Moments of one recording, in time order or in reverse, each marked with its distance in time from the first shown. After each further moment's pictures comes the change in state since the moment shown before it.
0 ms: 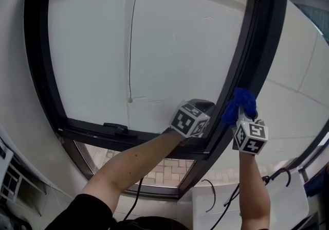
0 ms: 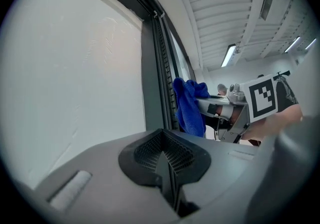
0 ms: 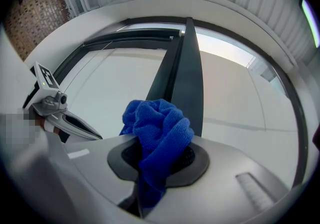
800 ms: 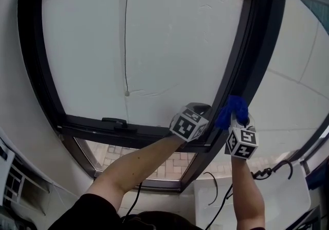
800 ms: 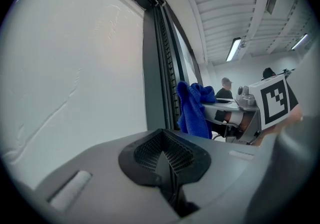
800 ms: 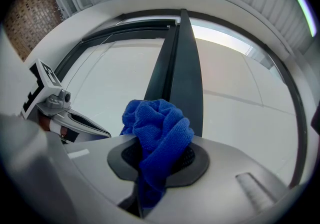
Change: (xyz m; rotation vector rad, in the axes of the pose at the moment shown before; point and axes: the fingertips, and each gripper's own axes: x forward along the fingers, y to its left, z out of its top) left arm 0.010 -0.006 -0.058 -0.021 0.063 0.052; right arm -0.018 0.019 -0.072 0.068 0.069 0.001
